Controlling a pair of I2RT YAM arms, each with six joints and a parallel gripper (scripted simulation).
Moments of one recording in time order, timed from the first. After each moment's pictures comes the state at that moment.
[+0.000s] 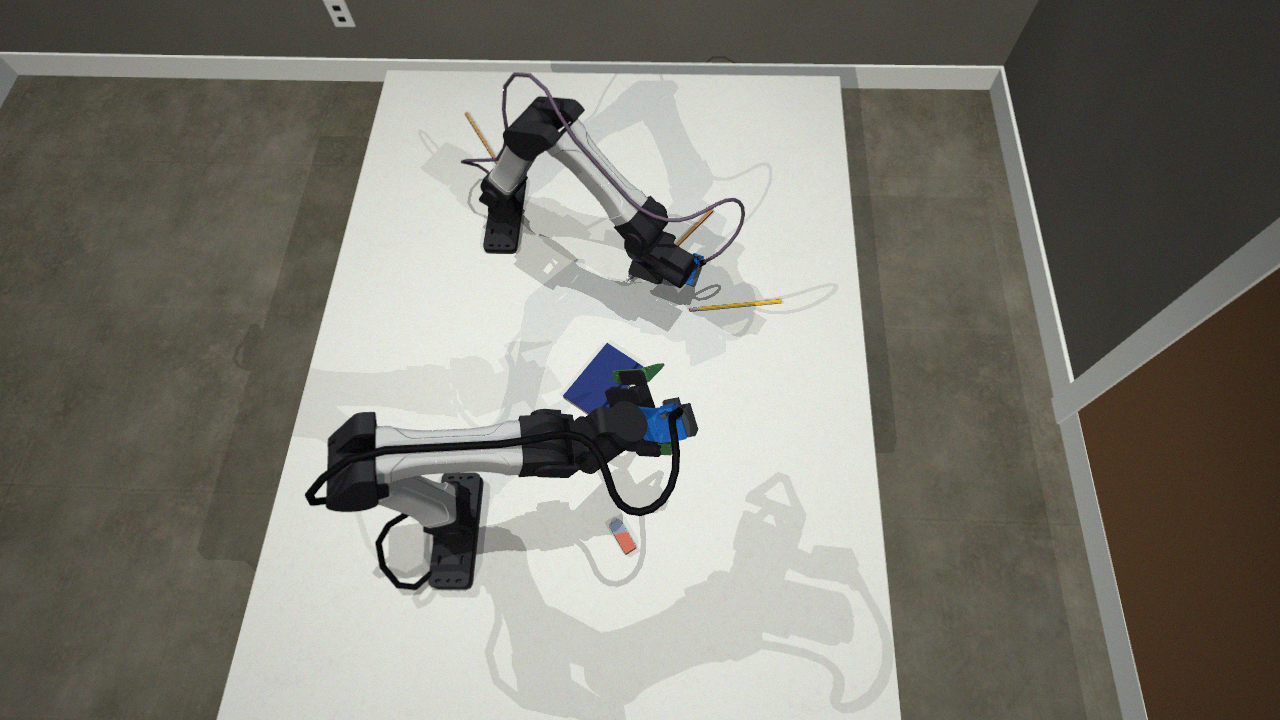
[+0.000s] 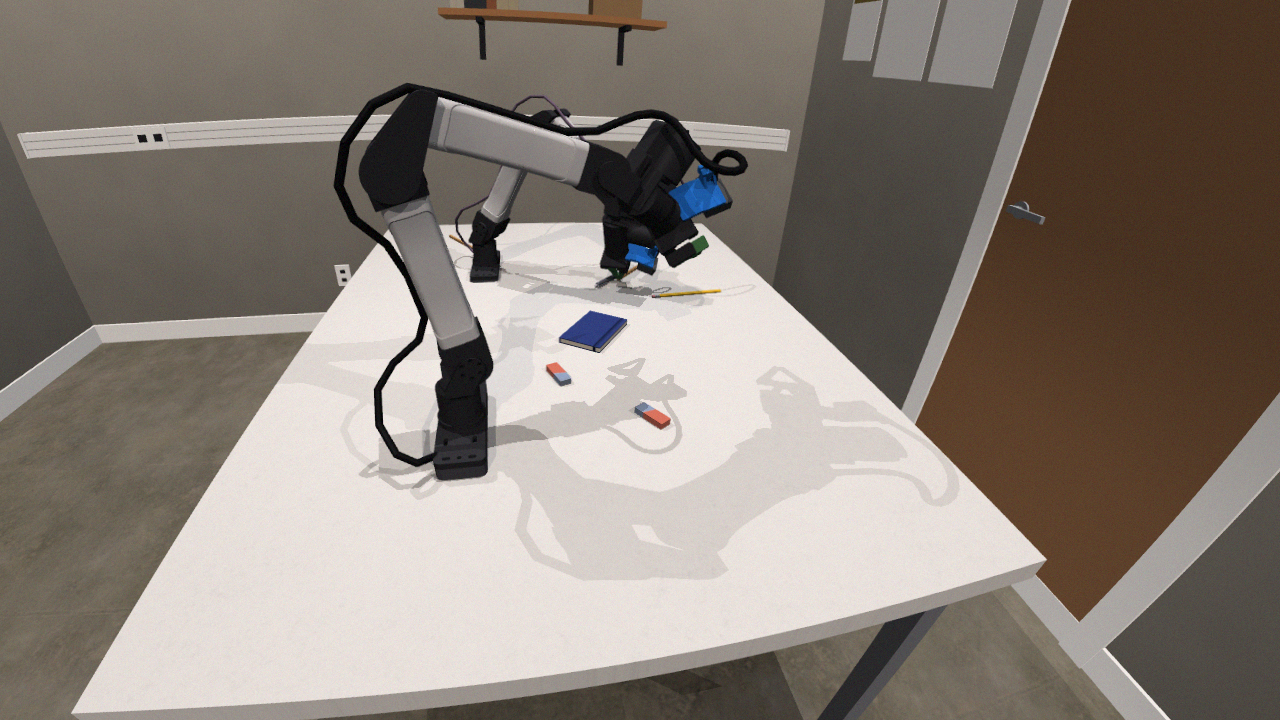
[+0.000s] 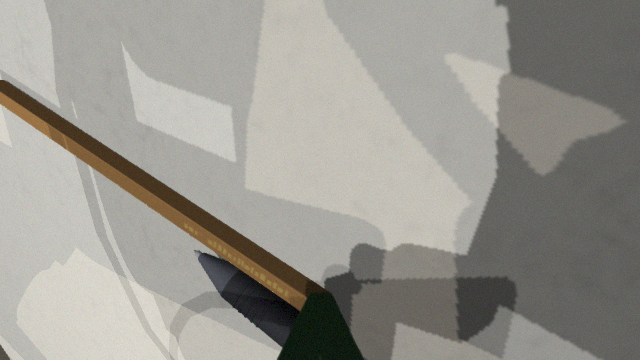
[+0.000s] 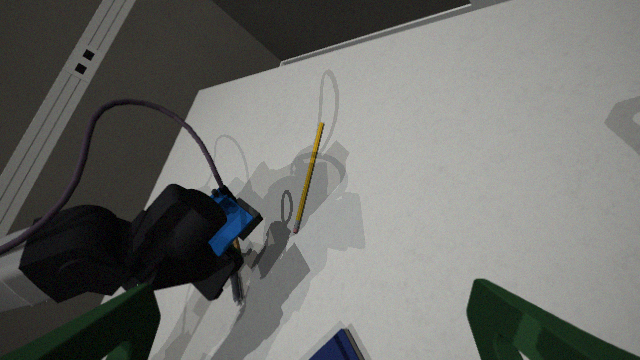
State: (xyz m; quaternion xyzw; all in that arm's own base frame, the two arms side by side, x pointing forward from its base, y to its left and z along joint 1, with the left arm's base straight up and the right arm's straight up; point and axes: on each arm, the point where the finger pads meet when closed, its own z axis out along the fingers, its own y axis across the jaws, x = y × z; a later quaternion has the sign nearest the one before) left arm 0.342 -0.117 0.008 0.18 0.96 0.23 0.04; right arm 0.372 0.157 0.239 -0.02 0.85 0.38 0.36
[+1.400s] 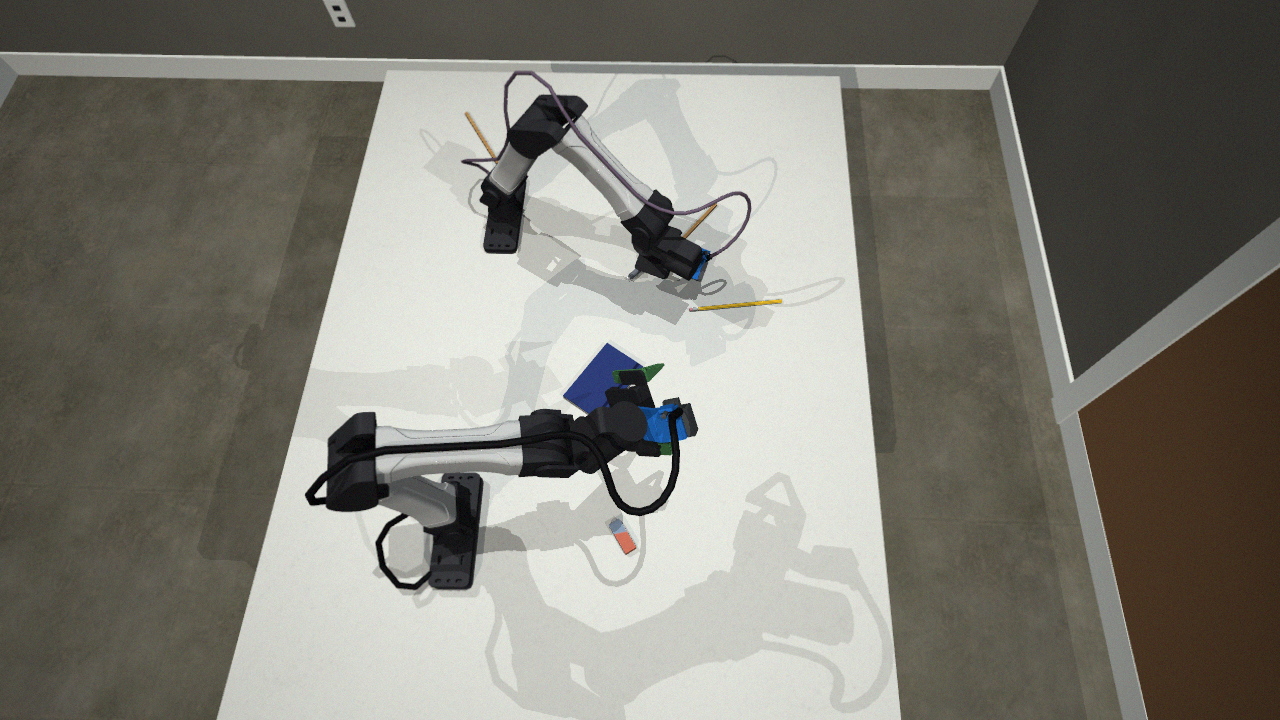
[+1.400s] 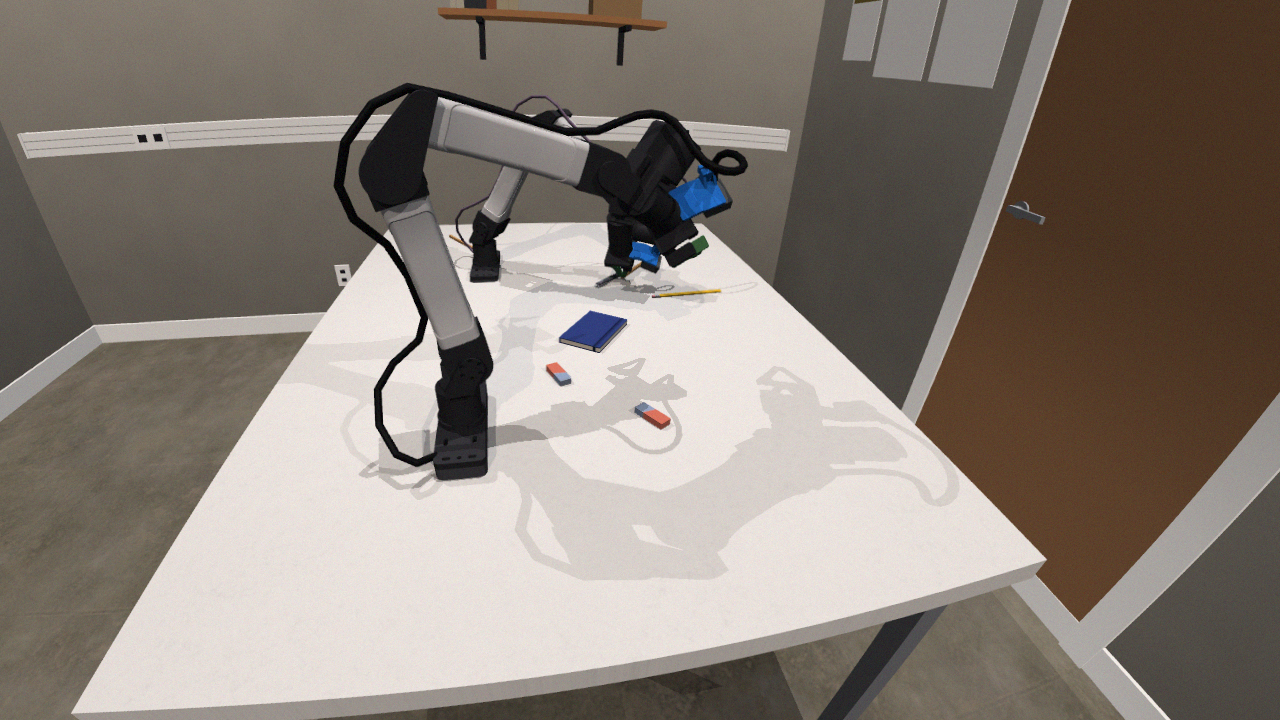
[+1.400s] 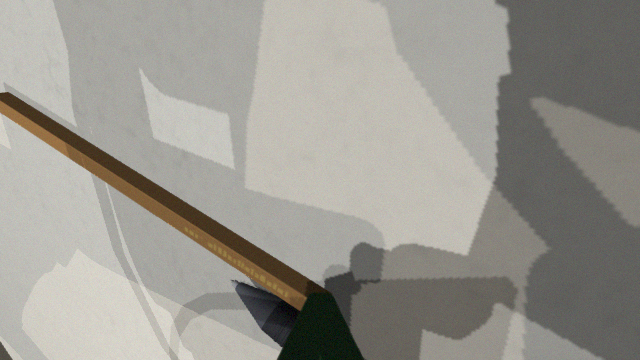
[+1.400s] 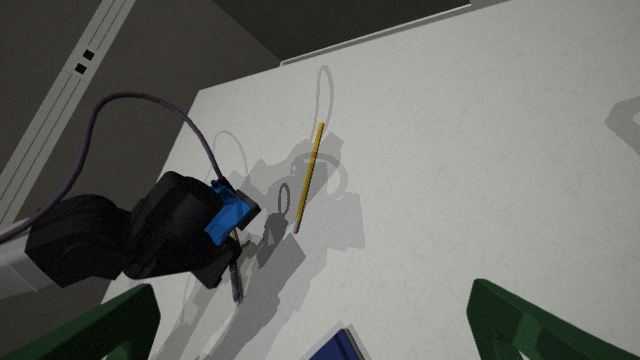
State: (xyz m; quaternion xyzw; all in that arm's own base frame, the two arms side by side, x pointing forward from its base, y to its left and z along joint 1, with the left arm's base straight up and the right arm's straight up) left arm 0.354 -0.105 0.008 0.18 0.96 0.23 0.04; right arm 0.372 0.157 0.239 -0.02 0.85 0.38 0.36
